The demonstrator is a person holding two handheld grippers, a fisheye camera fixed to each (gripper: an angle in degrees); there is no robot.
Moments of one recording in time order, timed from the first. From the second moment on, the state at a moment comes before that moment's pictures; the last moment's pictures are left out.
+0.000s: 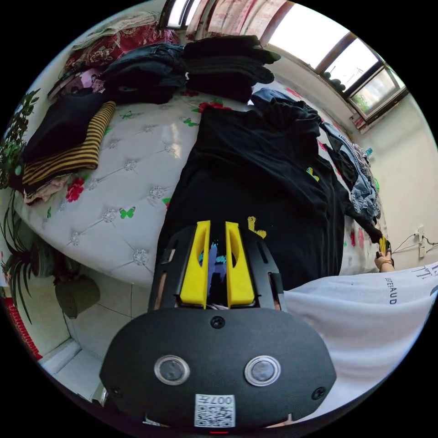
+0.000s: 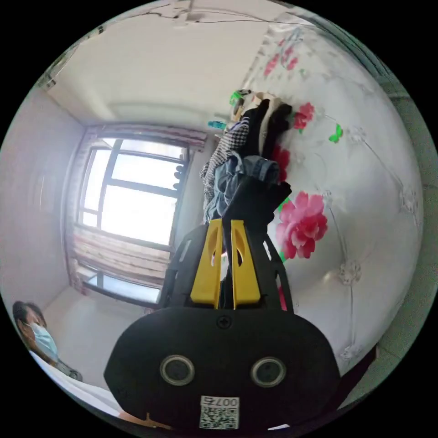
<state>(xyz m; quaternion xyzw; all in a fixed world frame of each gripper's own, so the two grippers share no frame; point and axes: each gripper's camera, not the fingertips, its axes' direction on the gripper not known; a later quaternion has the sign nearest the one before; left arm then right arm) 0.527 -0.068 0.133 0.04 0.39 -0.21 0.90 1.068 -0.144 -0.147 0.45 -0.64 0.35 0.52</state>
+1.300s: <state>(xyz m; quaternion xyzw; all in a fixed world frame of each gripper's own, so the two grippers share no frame) 0.571 -0.076 0.148 0.08 0.41 -0.14 0.90 1.081 -0.084 -0.239 0.38 -0.54 0.28 0.70</state>
